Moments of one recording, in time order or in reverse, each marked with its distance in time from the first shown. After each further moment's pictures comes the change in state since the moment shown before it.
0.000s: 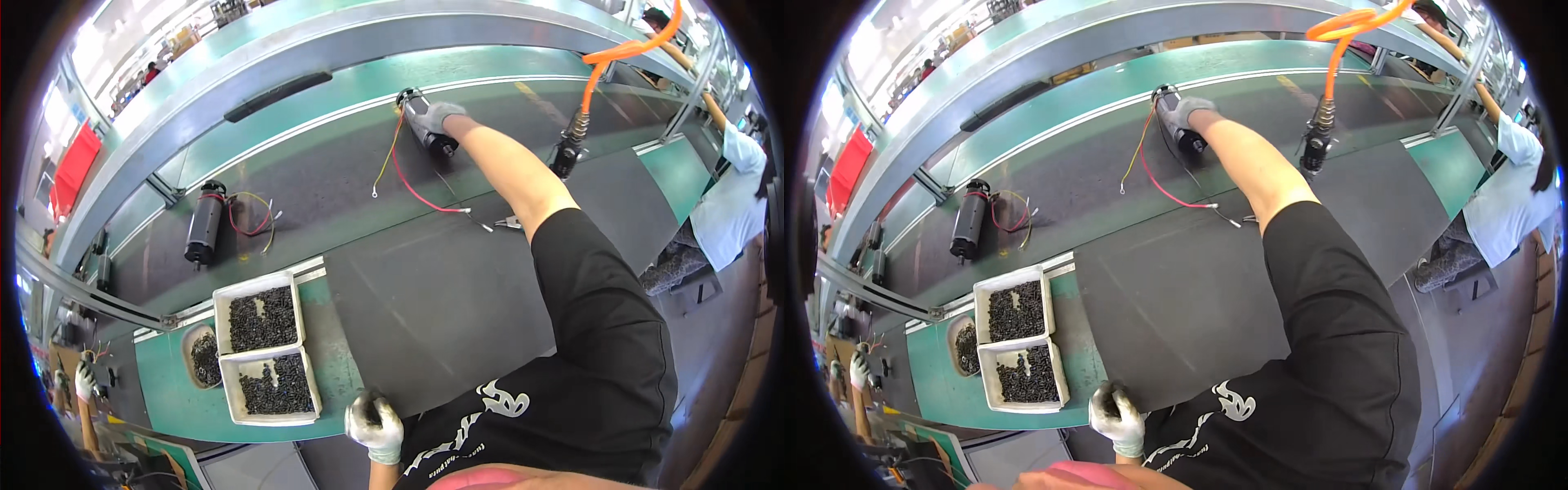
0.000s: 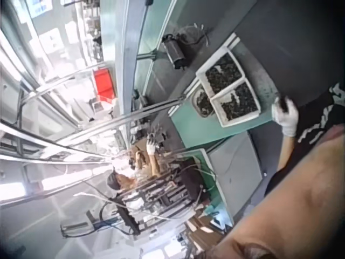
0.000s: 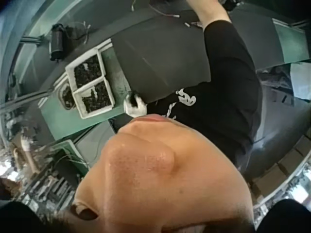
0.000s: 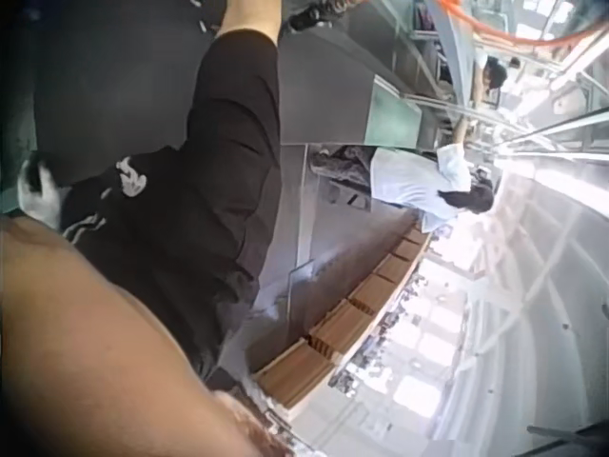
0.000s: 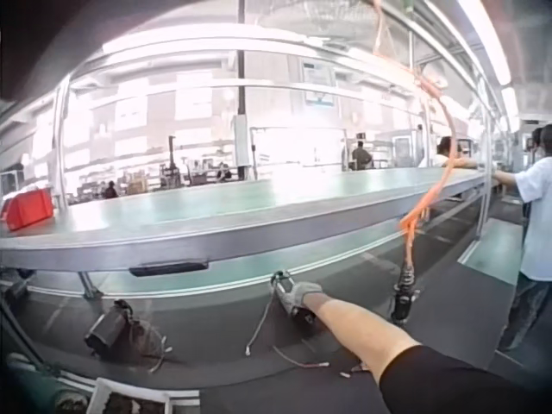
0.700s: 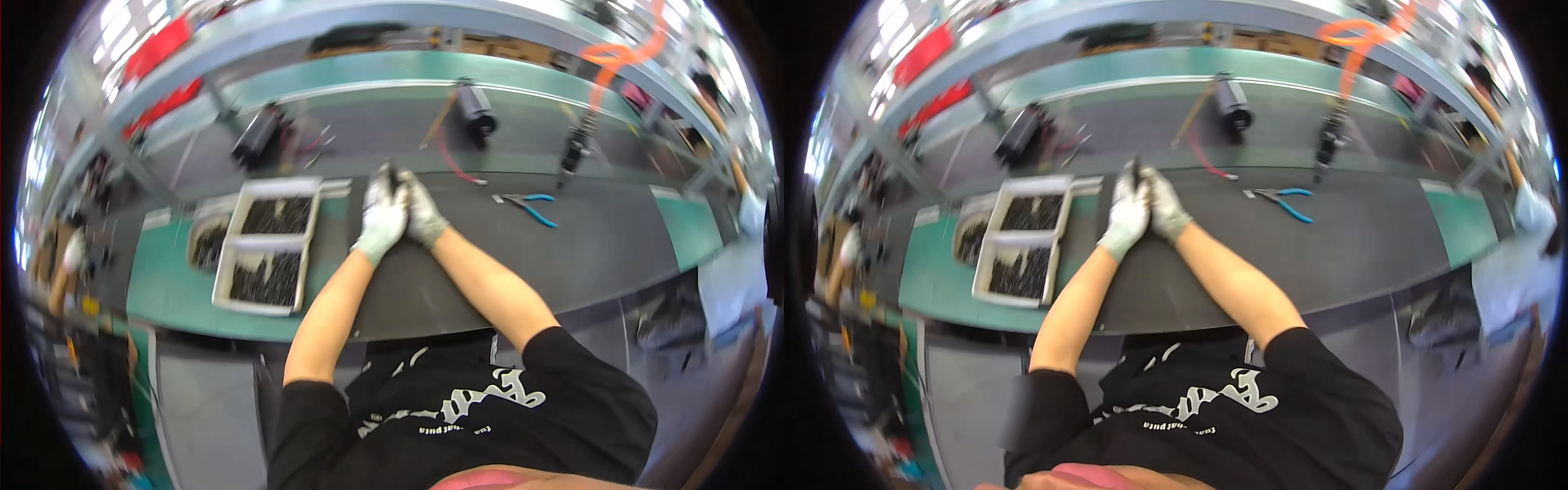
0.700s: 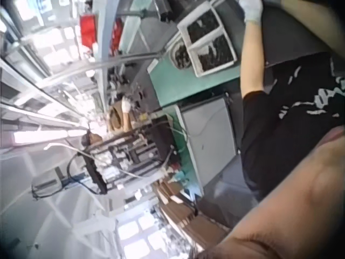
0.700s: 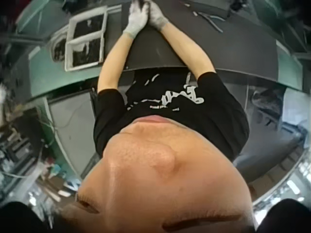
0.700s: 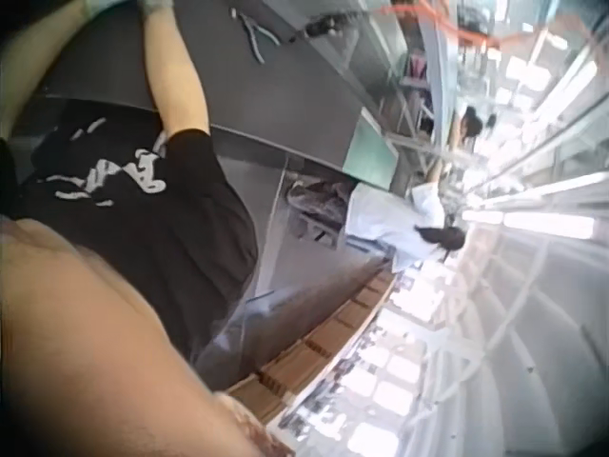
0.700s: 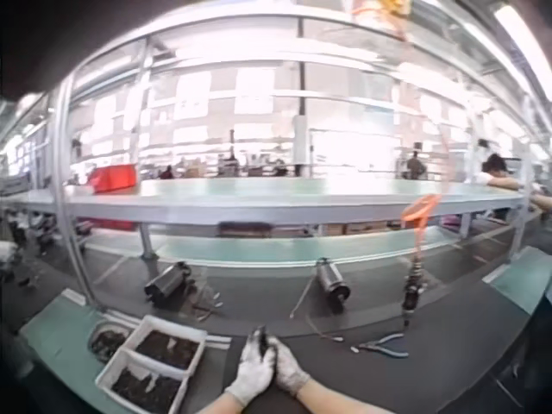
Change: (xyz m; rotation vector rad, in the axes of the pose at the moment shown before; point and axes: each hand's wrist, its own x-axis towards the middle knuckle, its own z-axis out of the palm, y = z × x) left_hand 0.161 -0.009 0.161 0.023 -0.344 0.172; right_hand -0.254 -0.090 0.169 2.187 -0.607 -0.335
